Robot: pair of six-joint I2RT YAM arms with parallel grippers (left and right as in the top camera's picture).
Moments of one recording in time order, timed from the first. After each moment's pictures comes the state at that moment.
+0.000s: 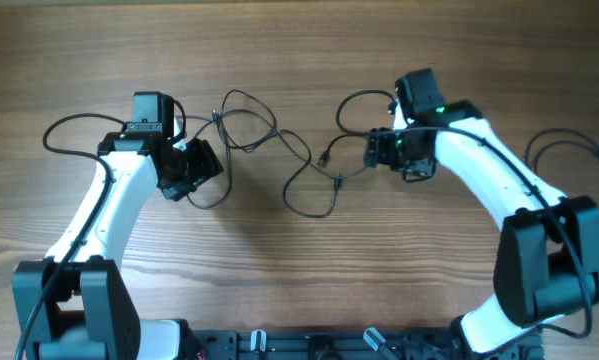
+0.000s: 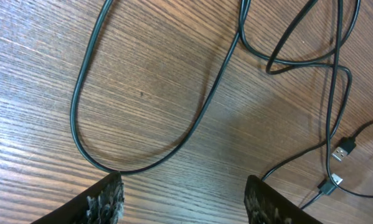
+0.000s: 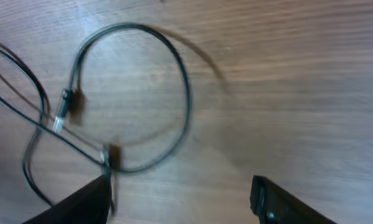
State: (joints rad) left arm -0.01 1.57 1.03 -0.80 0.23 -0.54; right arm 0.27 1.77 1.18 -0.74 -0.18 0.41
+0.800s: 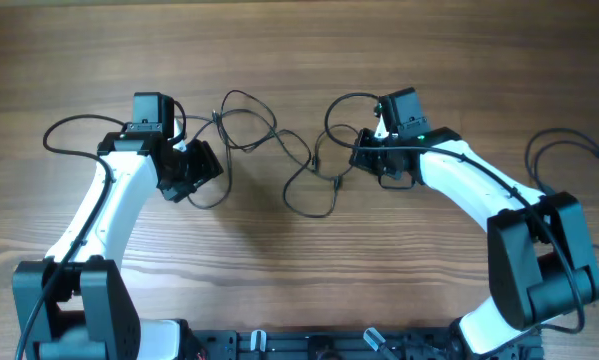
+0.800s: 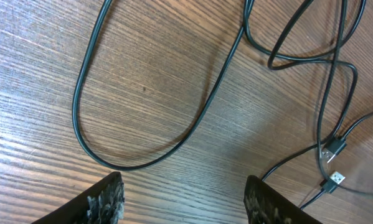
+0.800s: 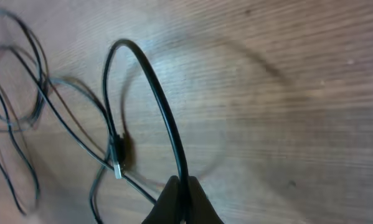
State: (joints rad) left arm -0.01 1.57 1.03 -0.81 0.23 -0.54; right arm 0.32 1.77 1.02 -0.39 -0.30 0.62
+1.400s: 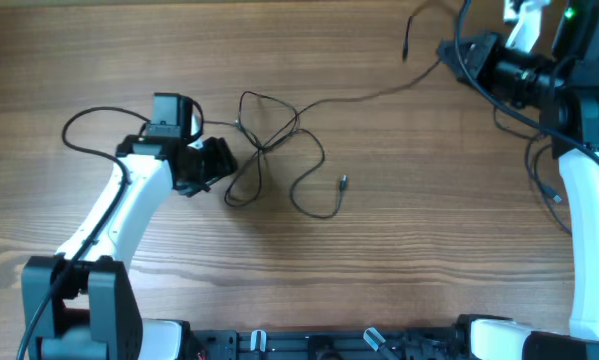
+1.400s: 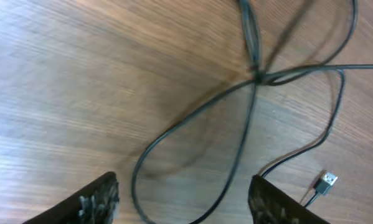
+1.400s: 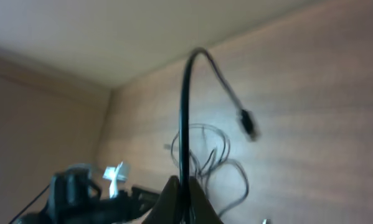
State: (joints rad) left arm -0.10 1.57 0.99 -0.67 0.23 -0.54; right arm -0.07 1.45 1.54 -0.80 -0.69 0.44
